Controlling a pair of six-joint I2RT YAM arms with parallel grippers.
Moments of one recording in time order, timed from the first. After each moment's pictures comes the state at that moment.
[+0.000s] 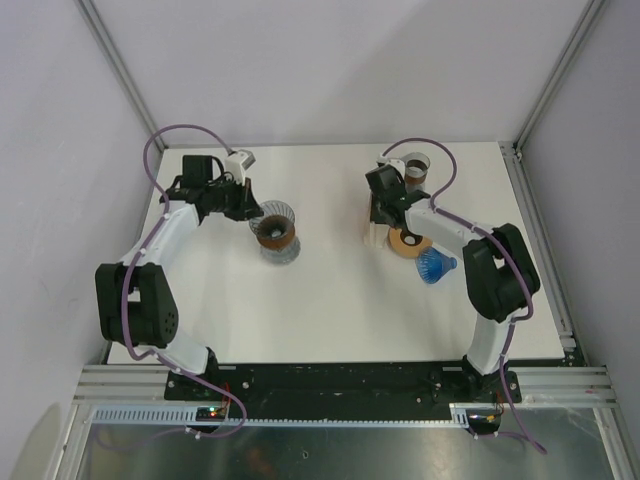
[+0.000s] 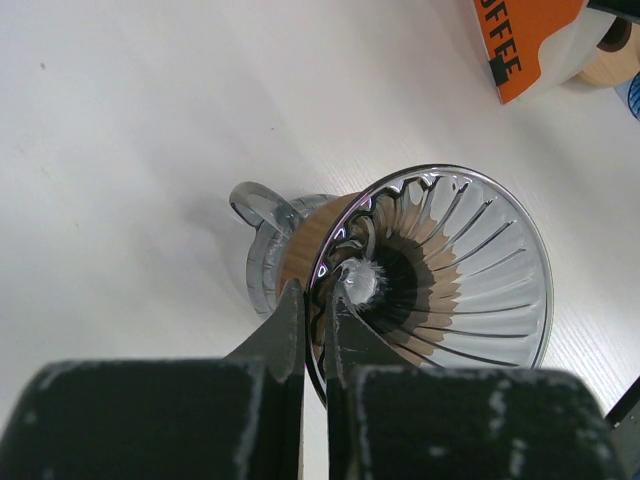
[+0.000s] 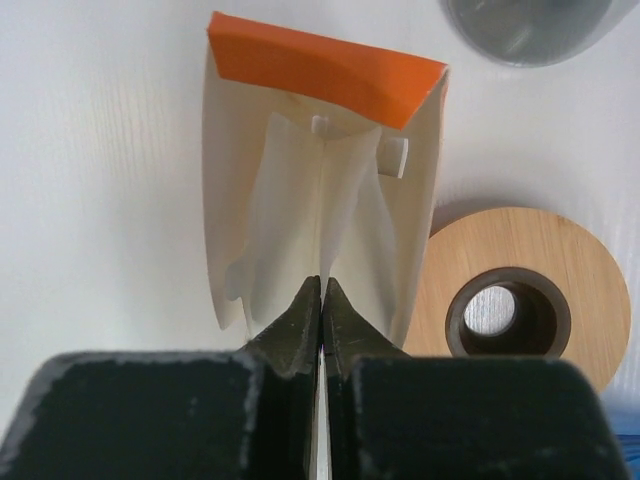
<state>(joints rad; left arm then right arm) -0.04 1.58 1.22 -0.48 0.61 0.19 0.52 1.85 1.34 -0.33 0.32 0.44</state>
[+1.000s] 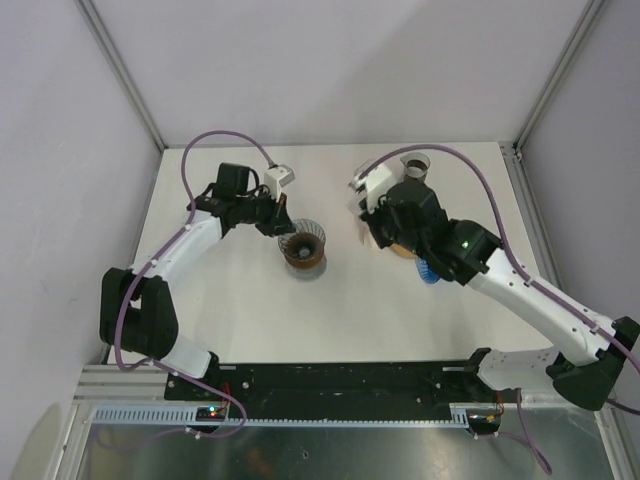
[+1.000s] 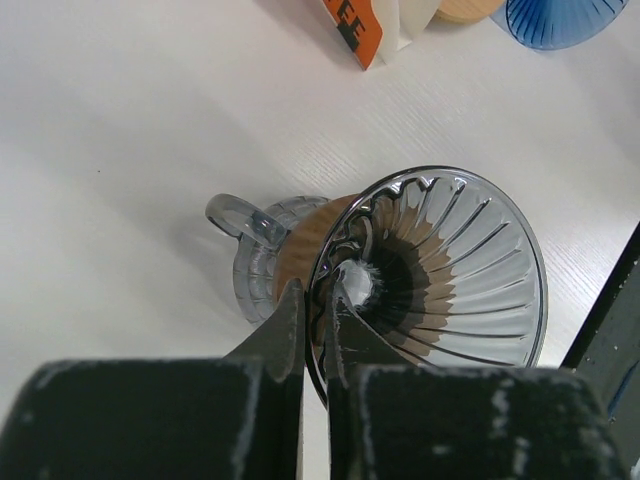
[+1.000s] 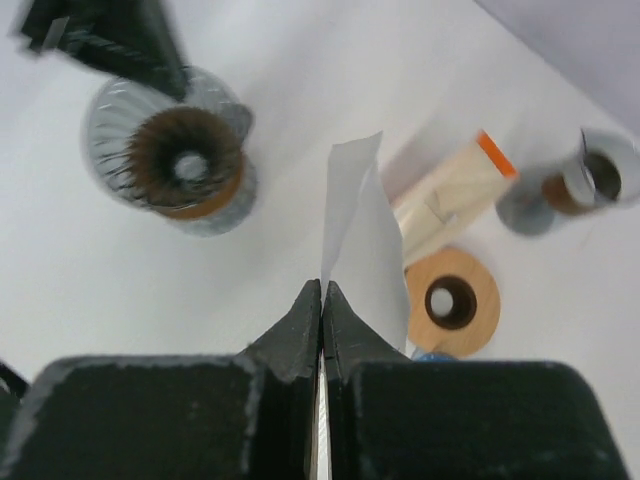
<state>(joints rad) -0.27 1.52 1.15 -0.46 0.64 0.21 0.82 1.24 1.36 -0.61 0.24 0.01</state>
